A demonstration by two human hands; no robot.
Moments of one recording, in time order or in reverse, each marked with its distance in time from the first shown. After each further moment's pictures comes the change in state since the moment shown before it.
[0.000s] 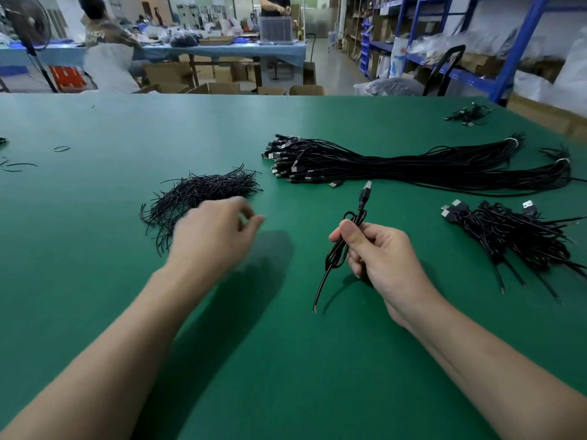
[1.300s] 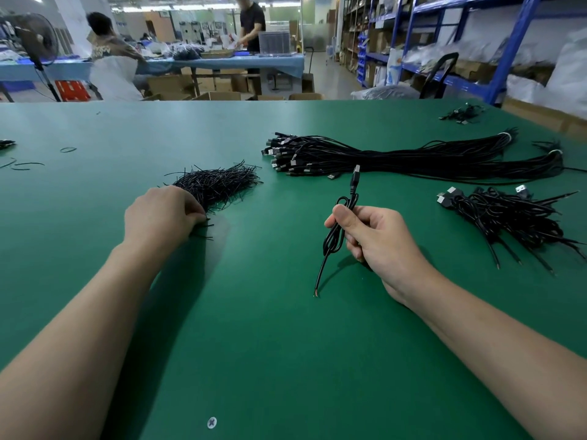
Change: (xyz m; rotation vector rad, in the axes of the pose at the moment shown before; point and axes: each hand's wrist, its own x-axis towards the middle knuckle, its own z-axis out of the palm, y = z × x) left_hand 0.015 -0.074 -0.001 0.112 0.050 -0.144; right_hand -0.004 0.003 -0.001 -0.080 -0.035 -0.066
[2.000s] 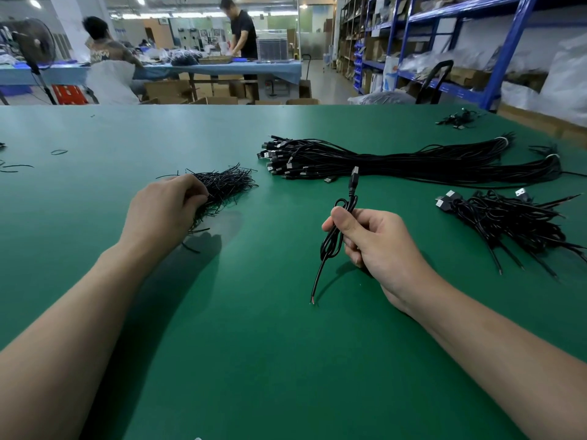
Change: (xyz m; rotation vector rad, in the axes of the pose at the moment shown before) left_hand 0.009 0.003 0.012 -0.183 0.188 0.250; right_hand 0.001 0.001 -0.002 0.008 -0.008 -0.008
